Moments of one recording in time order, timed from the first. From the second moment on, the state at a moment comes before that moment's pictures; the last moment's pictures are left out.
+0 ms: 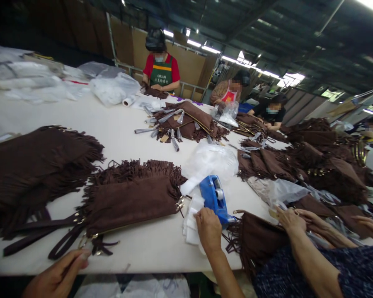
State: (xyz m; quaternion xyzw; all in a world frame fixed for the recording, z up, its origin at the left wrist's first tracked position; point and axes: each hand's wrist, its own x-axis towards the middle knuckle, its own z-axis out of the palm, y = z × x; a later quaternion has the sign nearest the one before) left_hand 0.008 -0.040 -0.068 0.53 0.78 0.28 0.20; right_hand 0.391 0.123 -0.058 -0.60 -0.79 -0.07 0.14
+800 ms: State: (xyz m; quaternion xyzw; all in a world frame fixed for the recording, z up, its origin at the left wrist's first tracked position) left_hand 0.250 0.082 -0.090 0.78 0.54 0.28 0.15; right_hand 0.413 0.136 -0.063 -0.57 -0.71 0.33 0.24
